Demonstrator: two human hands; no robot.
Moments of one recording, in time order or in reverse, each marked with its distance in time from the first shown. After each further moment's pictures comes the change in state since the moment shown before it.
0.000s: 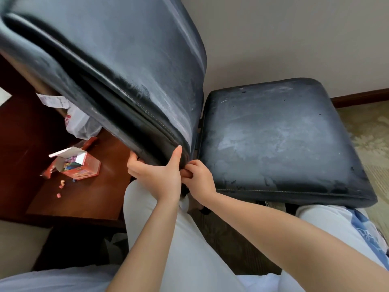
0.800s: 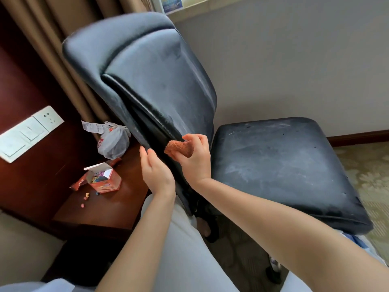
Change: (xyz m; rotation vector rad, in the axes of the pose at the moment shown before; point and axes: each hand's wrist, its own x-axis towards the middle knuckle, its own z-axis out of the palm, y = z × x) left_hand 0.012 0.053 -0.037 -0.341 -0.002 -0.099; right_hand -0.003 -0.126 -0.059 0.360 0.364 -0.296
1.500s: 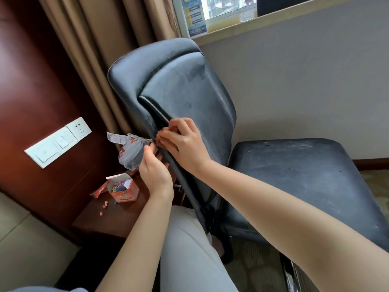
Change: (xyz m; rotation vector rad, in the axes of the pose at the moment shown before) left_hand 0.030 0.065 -0.019 -0.211 -0.046 -0.055; right_hand 0.065 -0.046 0.054 -0.281 -0.016 -0.841
